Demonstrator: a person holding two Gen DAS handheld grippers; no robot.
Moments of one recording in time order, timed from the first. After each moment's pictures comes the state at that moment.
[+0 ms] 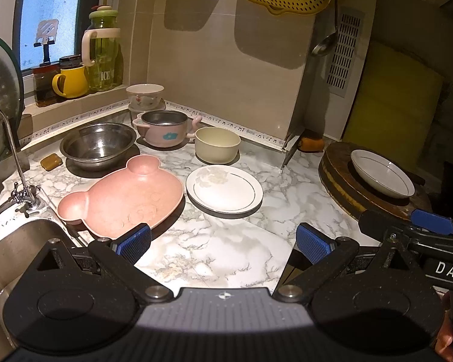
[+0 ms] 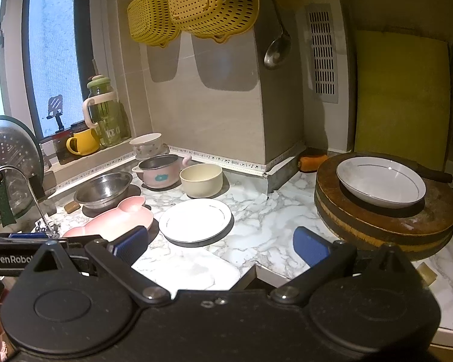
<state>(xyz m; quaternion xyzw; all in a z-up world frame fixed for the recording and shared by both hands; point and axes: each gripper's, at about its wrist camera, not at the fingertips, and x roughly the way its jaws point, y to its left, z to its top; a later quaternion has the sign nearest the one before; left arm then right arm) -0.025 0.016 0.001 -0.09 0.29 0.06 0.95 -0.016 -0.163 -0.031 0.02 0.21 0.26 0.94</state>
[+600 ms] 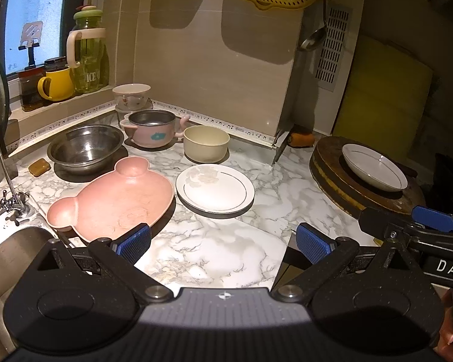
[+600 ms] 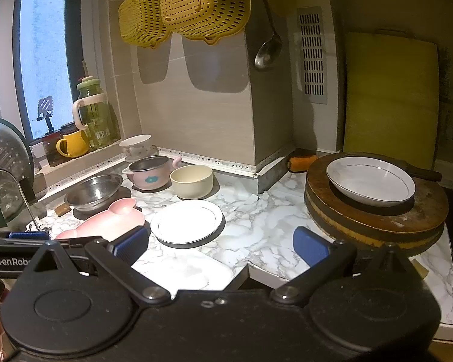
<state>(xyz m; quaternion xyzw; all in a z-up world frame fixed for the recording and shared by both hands) -0.019 0.022 -0.004 -0.08 0.29 0.03 0.95 -0.022 -0.158 -0.029 0.01 0.21 0.23 0.95</state>
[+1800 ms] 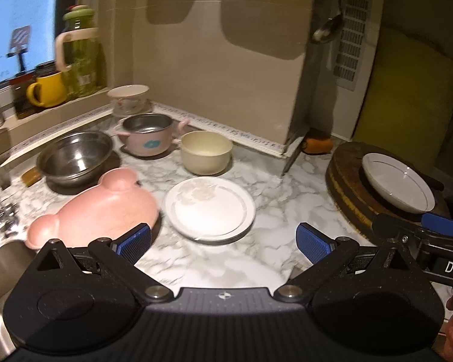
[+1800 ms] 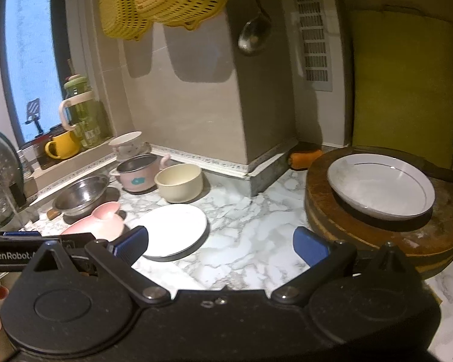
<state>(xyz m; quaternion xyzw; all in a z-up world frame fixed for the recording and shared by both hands) 0.063 -0.013 -0.006 -0.08 0.30 0.07 0.95 0.064 -0.186 -0.040 0.03 0.24 0.26 0.94</state>
